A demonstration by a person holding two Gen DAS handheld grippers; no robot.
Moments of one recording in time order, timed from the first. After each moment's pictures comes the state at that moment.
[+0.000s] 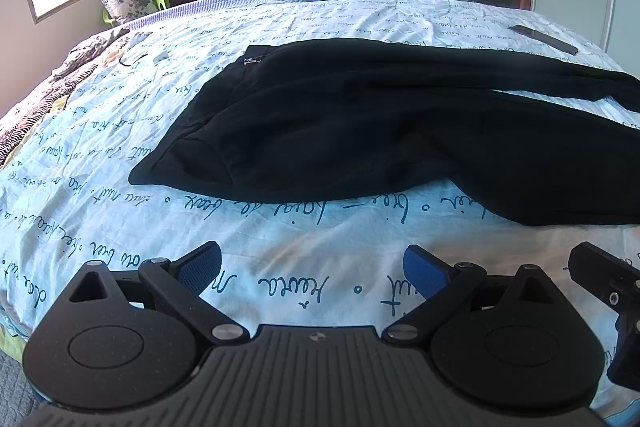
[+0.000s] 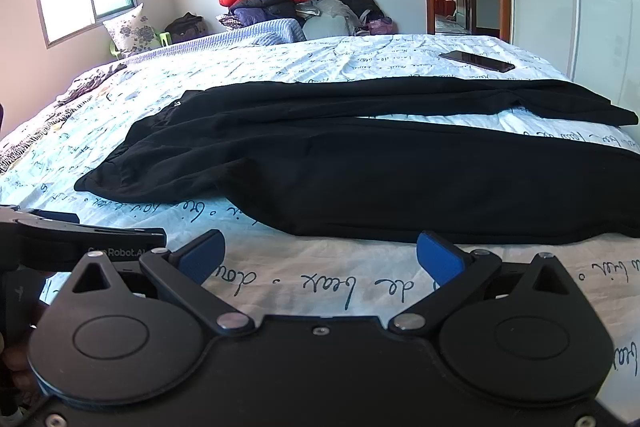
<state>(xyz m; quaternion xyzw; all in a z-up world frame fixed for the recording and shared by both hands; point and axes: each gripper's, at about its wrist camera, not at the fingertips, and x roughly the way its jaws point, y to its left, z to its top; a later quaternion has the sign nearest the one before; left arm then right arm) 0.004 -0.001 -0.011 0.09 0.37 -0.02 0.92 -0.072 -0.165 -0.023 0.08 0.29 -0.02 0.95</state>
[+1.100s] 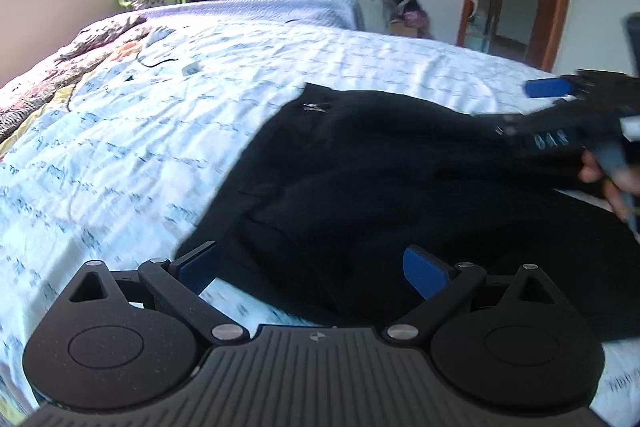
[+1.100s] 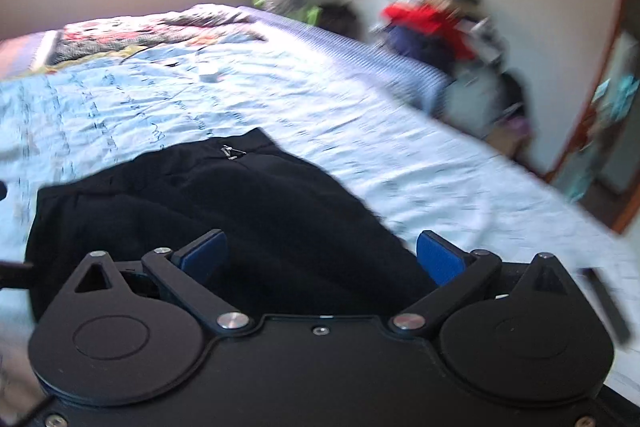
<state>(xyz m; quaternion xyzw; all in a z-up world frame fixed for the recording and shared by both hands) 0.104 0.087 0.024 0.02 0.36 -0.01 0.93 0.219 -0.124 0.013 -0.13 0.27 0.22 0.93</state>
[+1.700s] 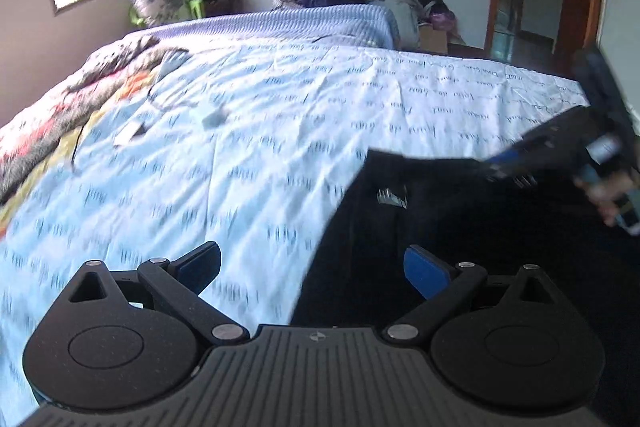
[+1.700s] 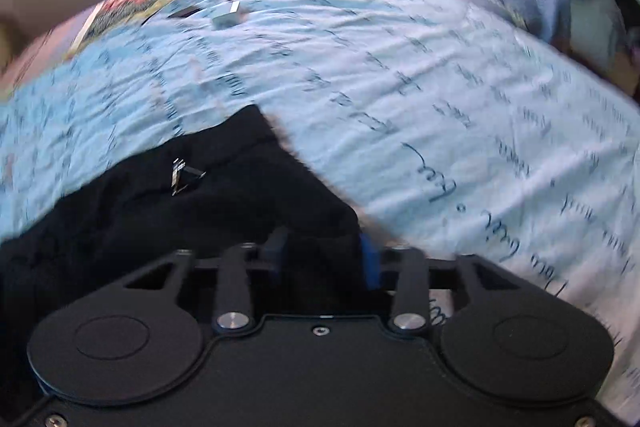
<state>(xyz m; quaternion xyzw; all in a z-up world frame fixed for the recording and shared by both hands) 0.246 0.122 0.047 0.06 0.35 0.01 0.94 0.363 -0.087 -0.036 -0.16 0.38 0.34 0.85</state>
